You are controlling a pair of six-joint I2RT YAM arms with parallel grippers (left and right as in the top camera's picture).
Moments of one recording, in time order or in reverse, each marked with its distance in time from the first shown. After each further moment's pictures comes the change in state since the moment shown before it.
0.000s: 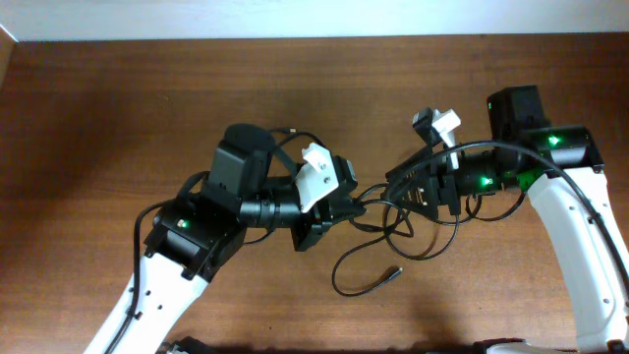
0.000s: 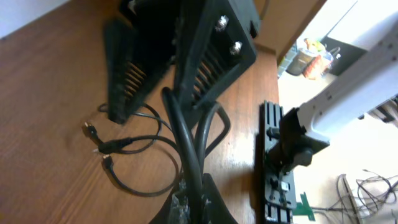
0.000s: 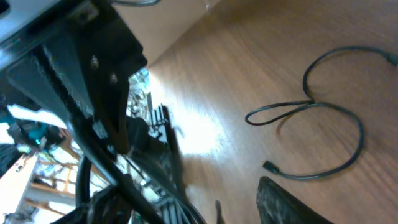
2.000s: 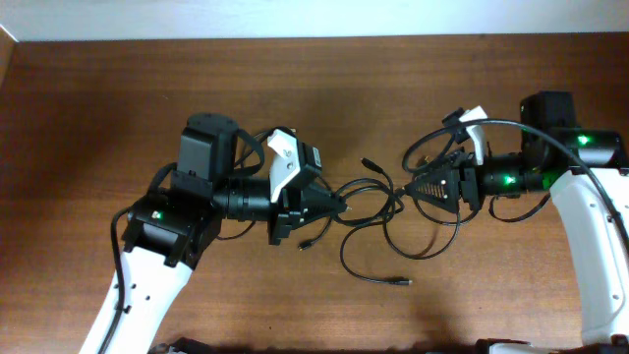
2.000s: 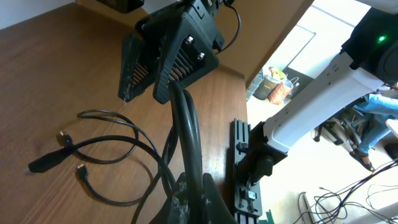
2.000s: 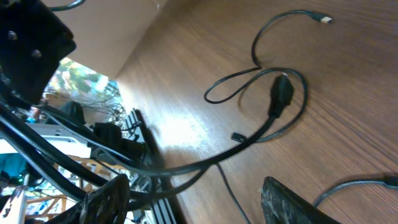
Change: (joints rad) left arm 0.169 0.000 0.000 -0.046 0.275 0.006; right arm -0.136 0.000 -0.019 -0.050 0.103 0.057
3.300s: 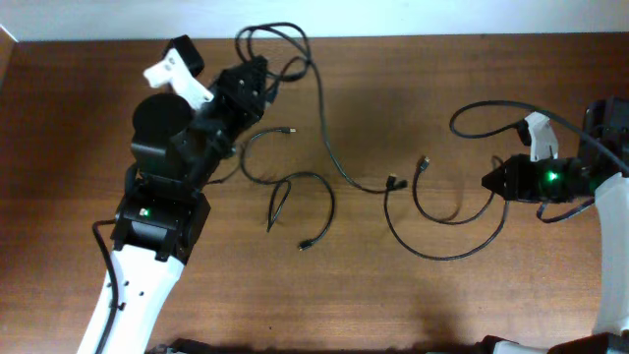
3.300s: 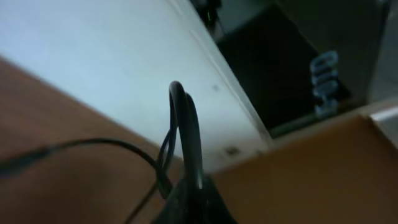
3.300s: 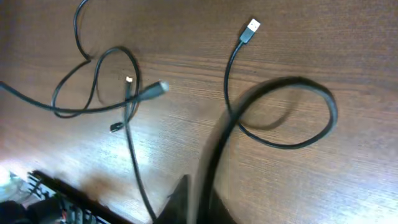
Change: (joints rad) left arm 0.085 -0.001 -0.008 0.610 -0.877 -1.304; right arm -0.257 0.000 -0.003 0.036 0.493 0.328
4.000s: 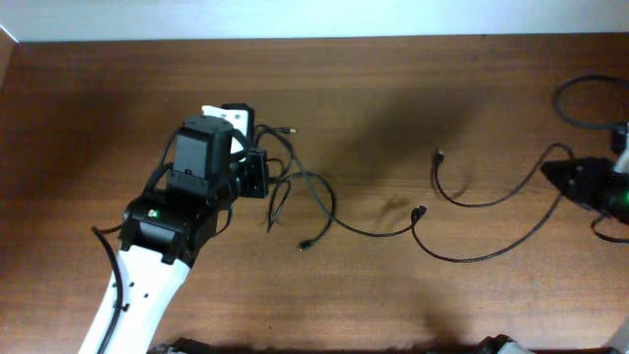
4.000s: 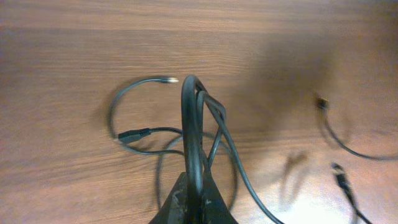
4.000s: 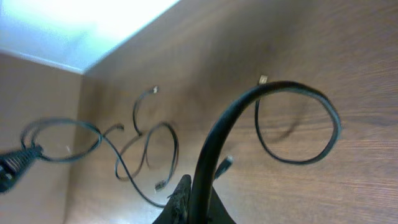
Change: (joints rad) left arm -0.053 0.002 0.001 -0.665 -0.158 0.769; right arm -0.354 -0.077 -0.002 0.013 -0.325 -0.017
